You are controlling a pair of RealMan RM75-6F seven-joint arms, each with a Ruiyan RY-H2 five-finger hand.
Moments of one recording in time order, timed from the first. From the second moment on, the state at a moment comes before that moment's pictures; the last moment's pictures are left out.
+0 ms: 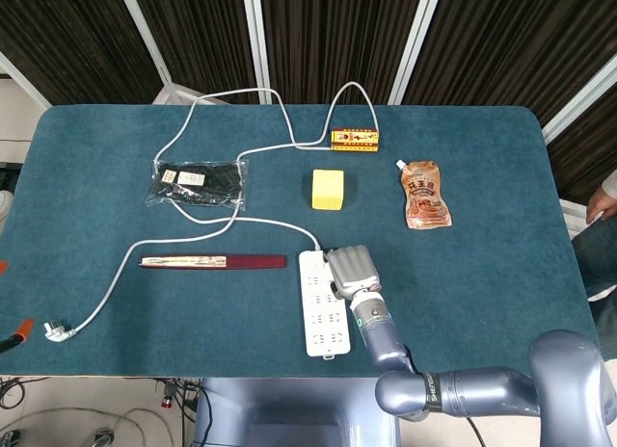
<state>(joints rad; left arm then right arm) 0.02 -1.06 -0.08 -1.78 1.40 1.59 0.19 0.98 -1.66 0.28 -1.77 -0.36 1.21 -0.98</state>
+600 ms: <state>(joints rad) 0.02 -1.06 -0.08 -1.78 1.40 1.59 0.20 0.91 -1.49 0.35 -1.86 -0.41 1.05 -0.67</state>
